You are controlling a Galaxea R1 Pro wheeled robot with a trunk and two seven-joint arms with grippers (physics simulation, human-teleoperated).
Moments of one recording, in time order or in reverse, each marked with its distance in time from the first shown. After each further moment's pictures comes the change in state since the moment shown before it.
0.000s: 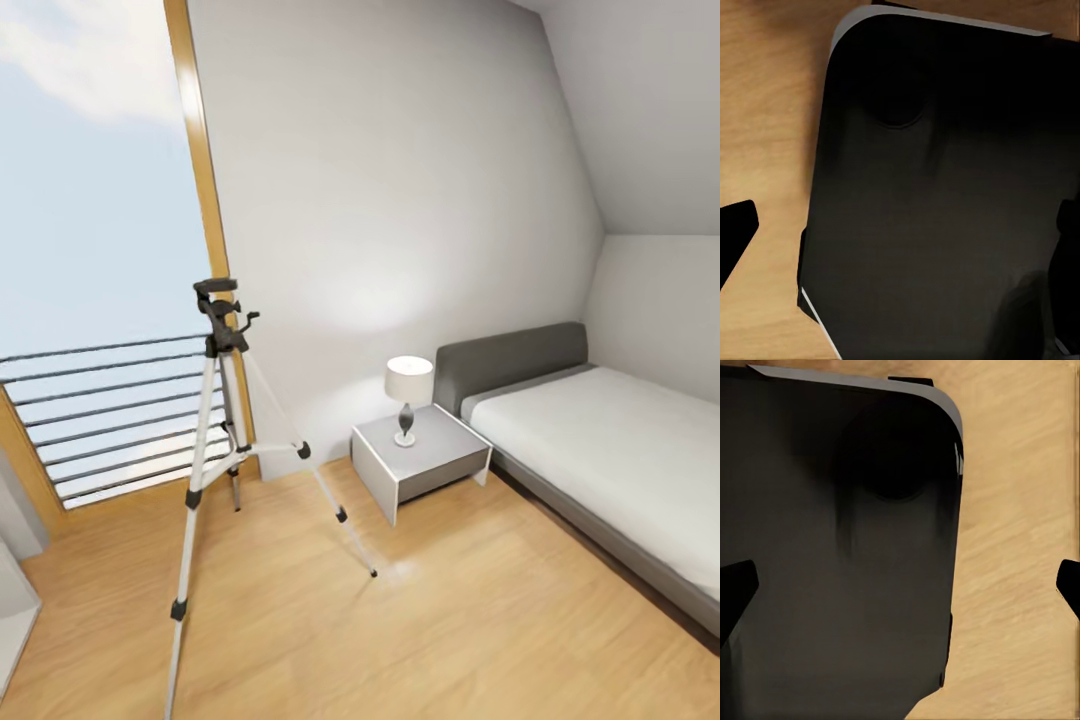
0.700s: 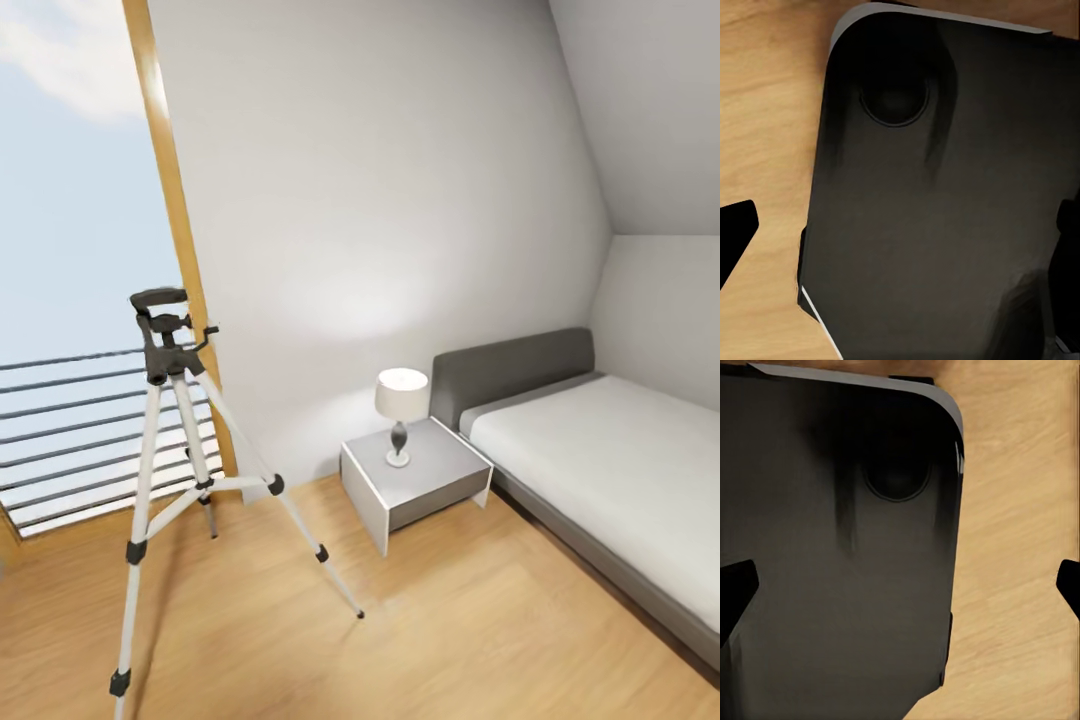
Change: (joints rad) left arm 0.000 0.000 -0.001 0.000 0.000 0.004 0.000; right arm 0.000 0.001 0.001 0.000 0.001 0.002 -0.001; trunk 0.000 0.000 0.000
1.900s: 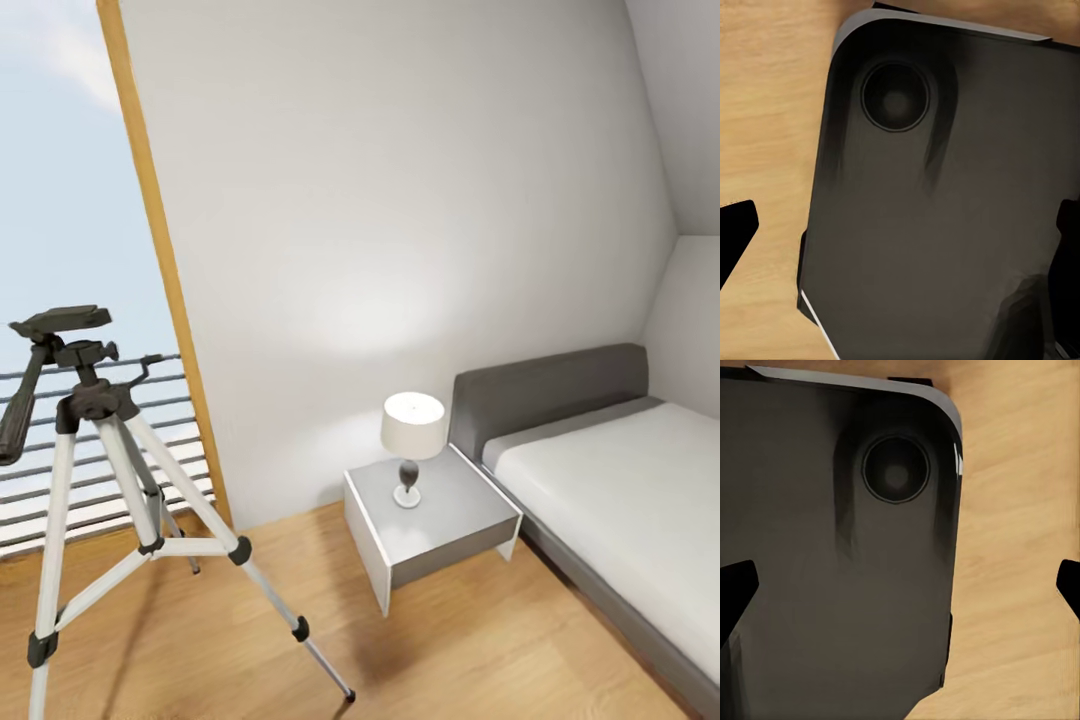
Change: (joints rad) left arm 0.000 -0.001 0.003 0.000 0.002 -0.012 0.003; right arm 0.000 -0.001 -0.004 0.000 -0.002 -0.003 0.000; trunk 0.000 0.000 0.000
